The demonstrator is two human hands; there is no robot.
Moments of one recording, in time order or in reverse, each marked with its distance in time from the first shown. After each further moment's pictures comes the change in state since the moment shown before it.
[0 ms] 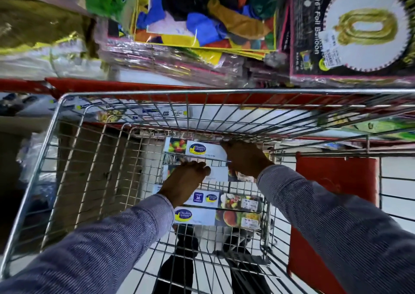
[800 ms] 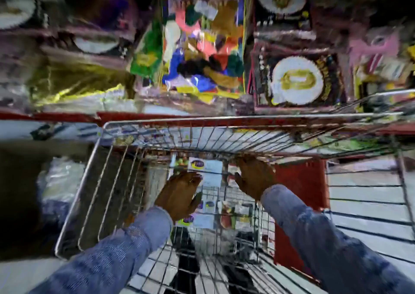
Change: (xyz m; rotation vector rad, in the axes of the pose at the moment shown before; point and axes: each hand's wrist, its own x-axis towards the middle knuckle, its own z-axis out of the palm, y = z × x) left_hand -0.070 0.040 -0.108 -0.096 0.022 -0.090; right_hand -0.123 -0.025 -0.070 0.207 0.211 0.207
